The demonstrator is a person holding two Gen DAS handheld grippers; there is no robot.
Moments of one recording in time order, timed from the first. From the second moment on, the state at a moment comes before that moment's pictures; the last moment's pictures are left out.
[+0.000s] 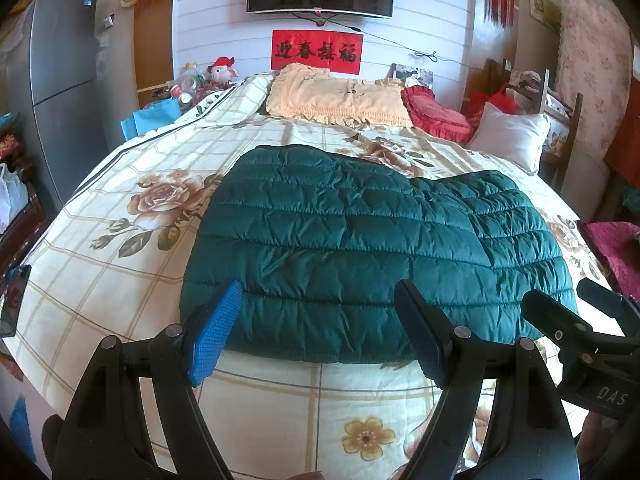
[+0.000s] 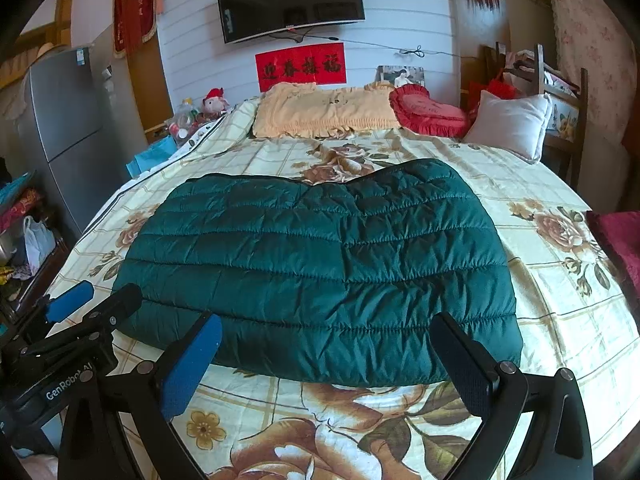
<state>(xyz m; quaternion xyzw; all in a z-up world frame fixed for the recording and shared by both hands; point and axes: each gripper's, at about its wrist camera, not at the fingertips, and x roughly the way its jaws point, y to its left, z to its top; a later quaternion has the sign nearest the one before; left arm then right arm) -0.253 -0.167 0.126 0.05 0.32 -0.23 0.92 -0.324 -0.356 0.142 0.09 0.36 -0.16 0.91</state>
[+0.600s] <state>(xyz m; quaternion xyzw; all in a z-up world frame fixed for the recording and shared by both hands) -0.255 -0.171 0.125 0.06 0.31 -0.23 0.92 -0.323 -0.358 0.137 0.10 0.37 -0.16 0.91</state>
